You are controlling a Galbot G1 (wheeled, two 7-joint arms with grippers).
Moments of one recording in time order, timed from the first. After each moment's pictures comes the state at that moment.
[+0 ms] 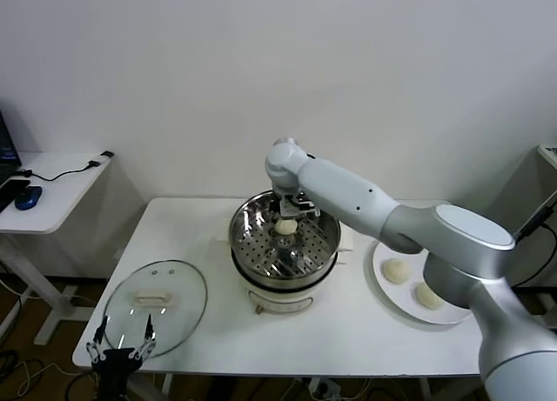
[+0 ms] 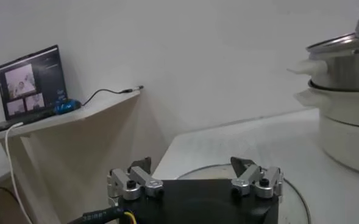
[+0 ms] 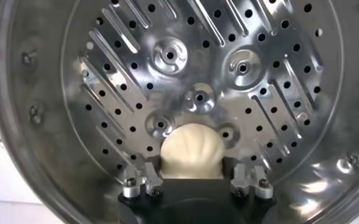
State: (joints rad) left arm 1.77 -1.50 -0.74 -1.95 0.05 -0.12 -0.08; right arm 0.25 1.44 -0.89 0.88 -0.78 0.79 -1.16
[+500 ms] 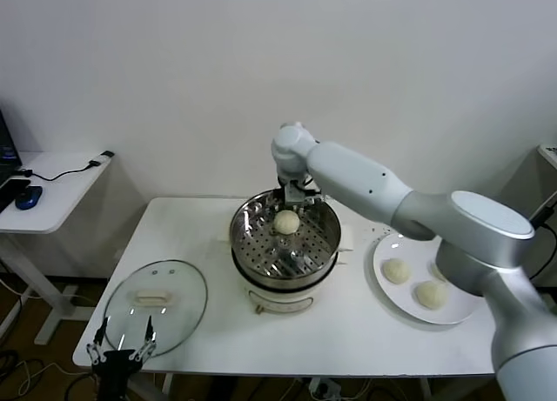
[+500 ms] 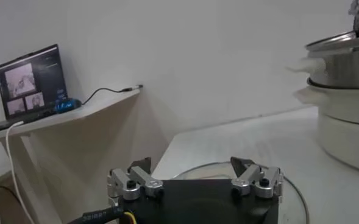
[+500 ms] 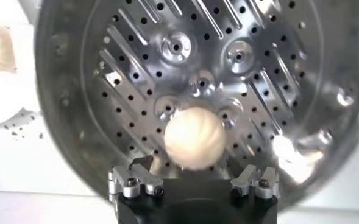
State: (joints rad) left arm 1.77 -1.50 -0.74 -1.96 0.06 -0.13 -0.08; right arm 0.42 1.33 -0.97 0.94 -0.49 0.71 -1.19
